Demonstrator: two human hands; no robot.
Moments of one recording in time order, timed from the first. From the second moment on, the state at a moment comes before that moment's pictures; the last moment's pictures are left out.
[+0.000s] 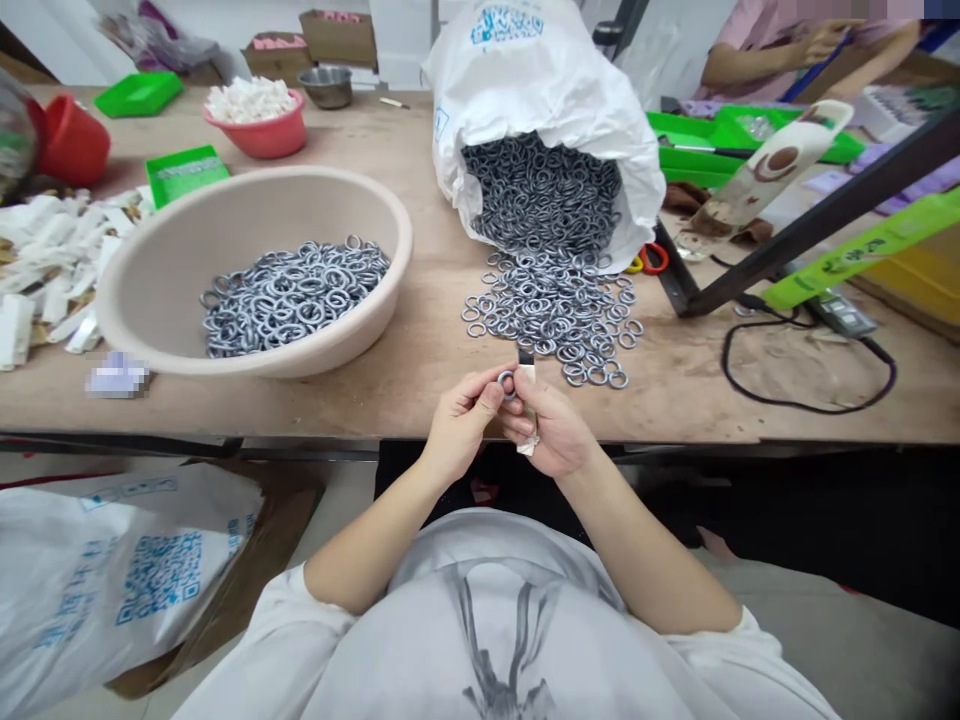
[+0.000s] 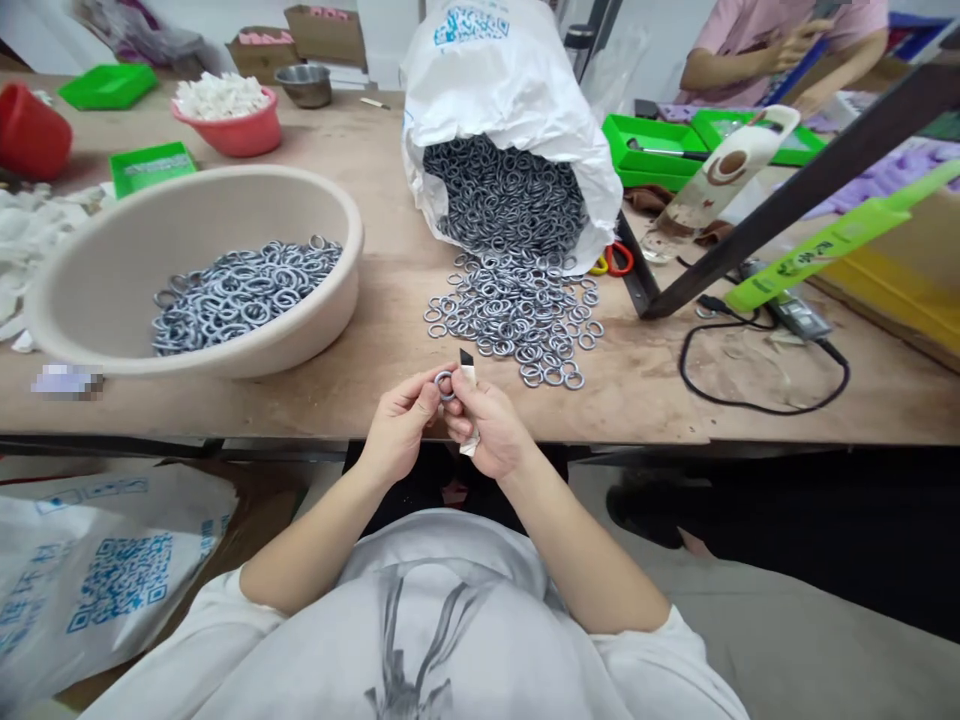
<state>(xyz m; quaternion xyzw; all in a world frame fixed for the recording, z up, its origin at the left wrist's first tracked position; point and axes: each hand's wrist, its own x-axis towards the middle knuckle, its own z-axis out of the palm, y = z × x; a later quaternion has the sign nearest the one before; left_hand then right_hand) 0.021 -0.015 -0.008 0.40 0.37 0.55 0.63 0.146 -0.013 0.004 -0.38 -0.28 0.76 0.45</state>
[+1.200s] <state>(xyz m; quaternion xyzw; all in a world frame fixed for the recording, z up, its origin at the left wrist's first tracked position) 0.019 -0.034 -0.004 0.32 0.37 0.49 0.72 0.156 -0.027 -0.012 -0.43 -0.65 0.35 0.52</state>
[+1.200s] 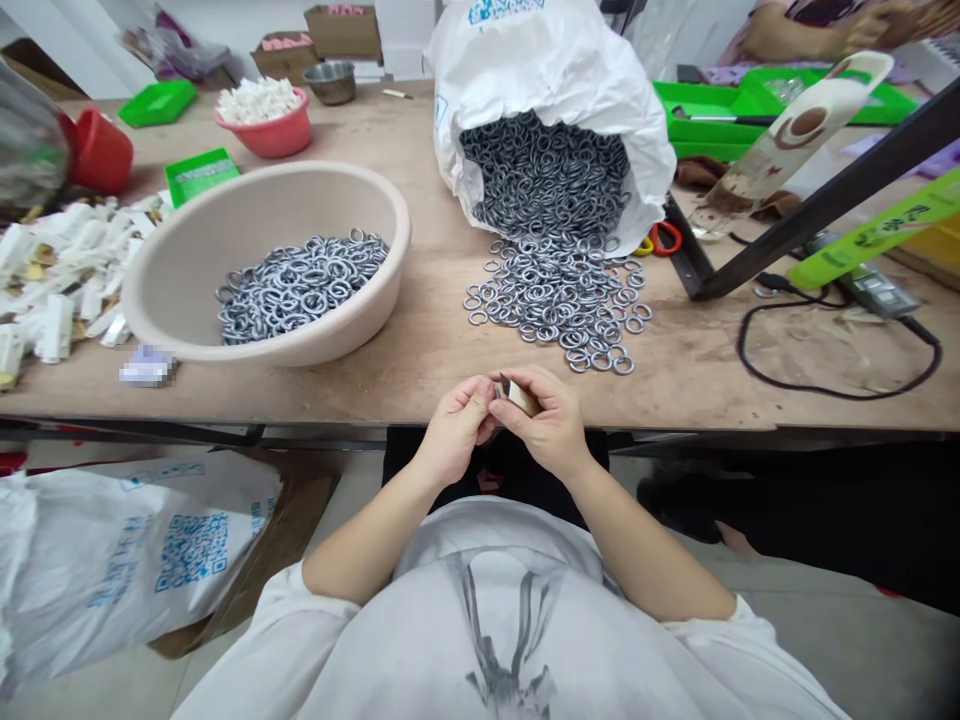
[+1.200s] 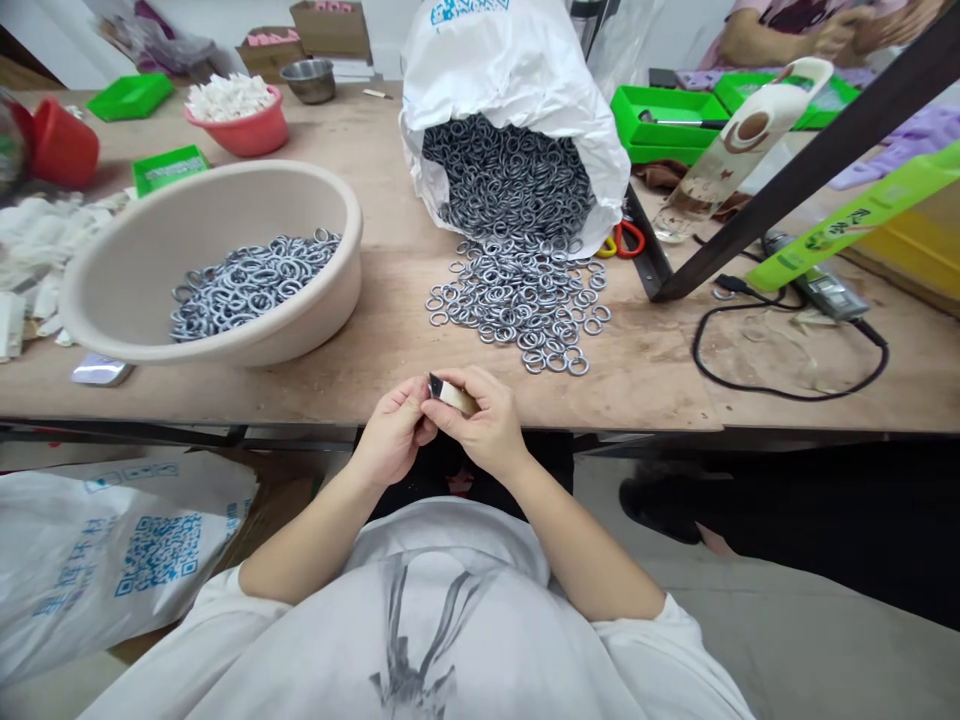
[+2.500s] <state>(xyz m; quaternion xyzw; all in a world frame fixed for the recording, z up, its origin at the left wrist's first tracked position) 0.015 -0.038 -0.005 0.37 0.31 0.45 0.75 0.178 0.018 -0.009 -0.57 -0.64 0.24 0.46</state>
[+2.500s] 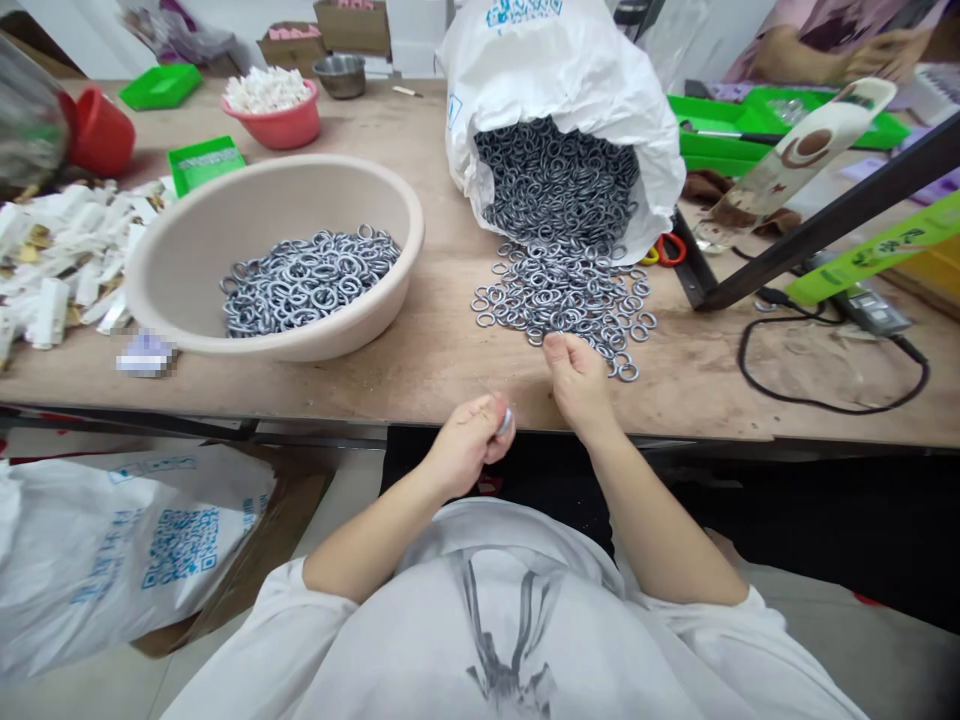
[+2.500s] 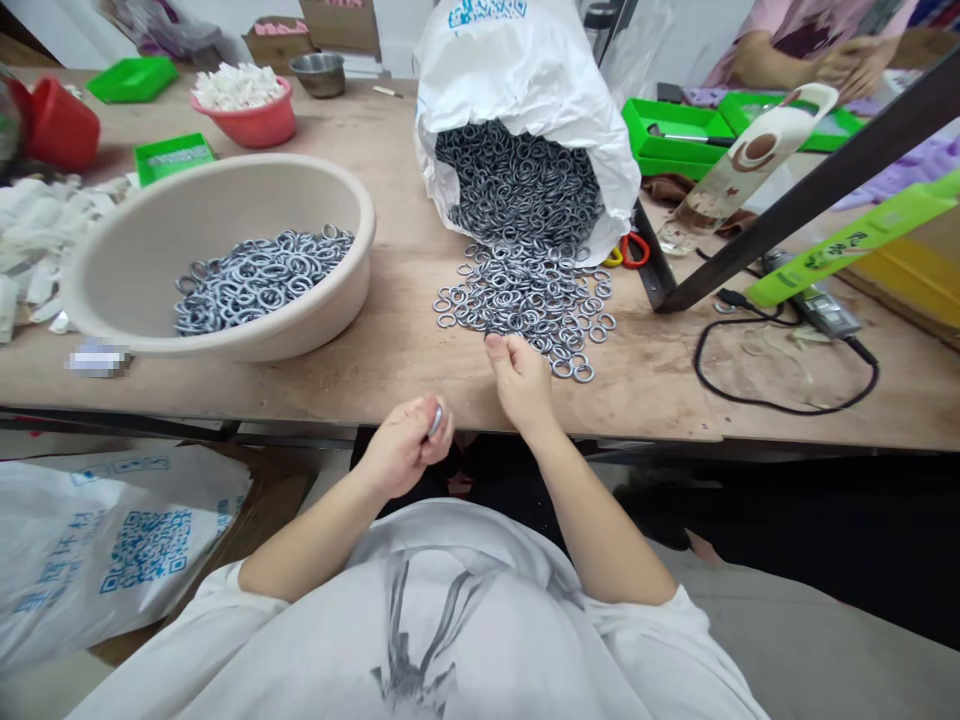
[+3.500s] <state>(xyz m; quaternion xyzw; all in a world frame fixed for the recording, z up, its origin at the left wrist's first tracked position) 0.029 -0.015 0.005 0.31 0.37 0.42 0.77 0.167 -0.002 -0.004 -0.42 -0.55 0.52 0.50</state>
